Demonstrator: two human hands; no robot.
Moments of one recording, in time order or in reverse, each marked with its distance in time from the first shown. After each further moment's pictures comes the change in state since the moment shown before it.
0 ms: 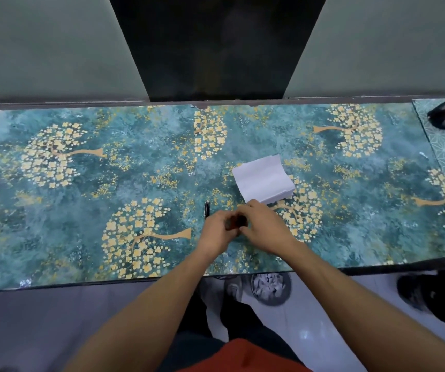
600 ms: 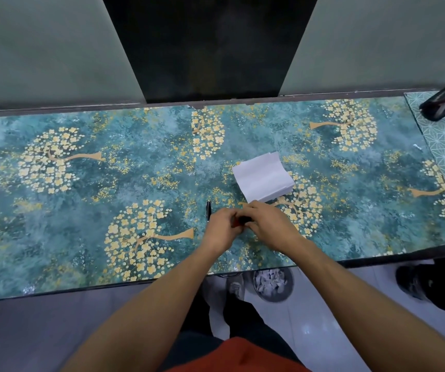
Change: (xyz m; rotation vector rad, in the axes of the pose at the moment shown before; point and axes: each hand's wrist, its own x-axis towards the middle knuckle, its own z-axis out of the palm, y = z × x) left_hand -0.003 0.010 -0.008 0.057 -0.016 0.100; right_hand -0.006 0.008 0.001 -0.024 0.011 -0.090
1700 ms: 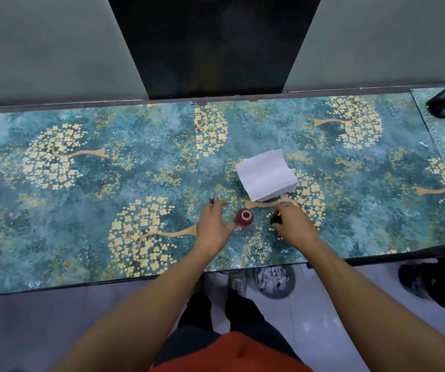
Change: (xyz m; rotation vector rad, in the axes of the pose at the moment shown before) left_hand -0.007 -0.028 -0.003 0.023 0.106 -0.157; right_hand -0.008 0.053 0.015 -0.078 0.029 0.386
